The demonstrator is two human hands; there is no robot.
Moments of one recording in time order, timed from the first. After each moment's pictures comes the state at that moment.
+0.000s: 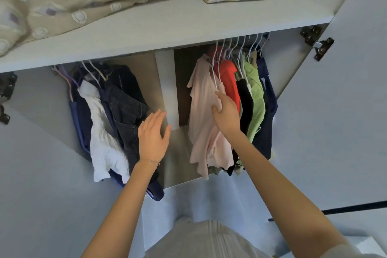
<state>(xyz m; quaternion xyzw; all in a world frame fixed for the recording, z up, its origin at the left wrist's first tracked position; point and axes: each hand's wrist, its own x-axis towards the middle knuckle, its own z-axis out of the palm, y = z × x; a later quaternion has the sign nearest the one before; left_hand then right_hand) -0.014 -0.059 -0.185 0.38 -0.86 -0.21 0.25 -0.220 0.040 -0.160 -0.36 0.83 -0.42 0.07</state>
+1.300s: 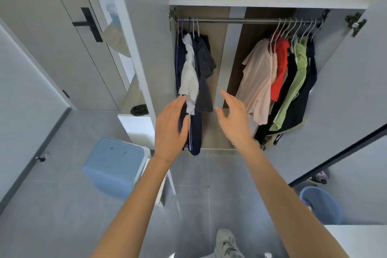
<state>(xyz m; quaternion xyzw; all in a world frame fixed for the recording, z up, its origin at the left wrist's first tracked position) 0.323 0.215 -0.124 0.36 -0.81 -0.13 0.44 0.139 0.264 -0.113 -0.53 0.74 -0.41 0.07</state>
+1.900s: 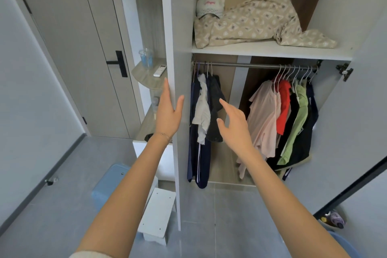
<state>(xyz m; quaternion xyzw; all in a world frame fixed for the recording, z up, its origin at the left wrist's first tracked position) 0.365 0.171 -0.018 0.38 -0.70 -0.29 0.53 0.189 0.265 -0.040 -0.59 0.68 -0.42 0.03</state>
